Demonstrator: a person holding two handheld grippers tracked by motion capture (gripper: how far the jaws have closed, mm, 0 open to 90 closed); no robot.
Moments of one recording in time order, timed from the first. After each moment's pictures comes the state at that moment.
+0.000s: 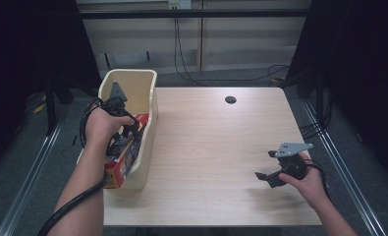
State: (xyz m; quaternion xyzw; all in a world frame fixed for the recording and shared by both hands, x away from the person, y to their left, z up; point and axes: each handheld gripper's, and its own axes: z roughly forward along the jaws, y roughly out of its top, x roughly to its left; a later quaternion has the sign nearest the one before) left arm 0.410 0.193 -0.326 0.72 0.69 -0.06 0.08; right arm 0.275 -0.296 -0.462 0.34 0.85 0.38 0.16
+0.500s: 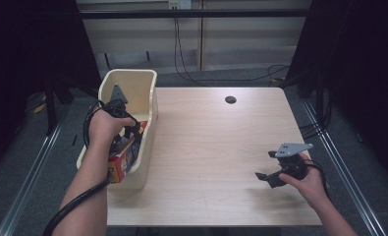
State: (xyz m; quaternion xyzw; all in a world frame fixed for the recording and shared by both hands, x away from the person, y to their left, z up) left arm 0.414 0.192 -0.339 0.71 0.70 -0.07 0.07; right arm 0.275 -0.297 -0.463 0.34 0.85 0.38 0.16
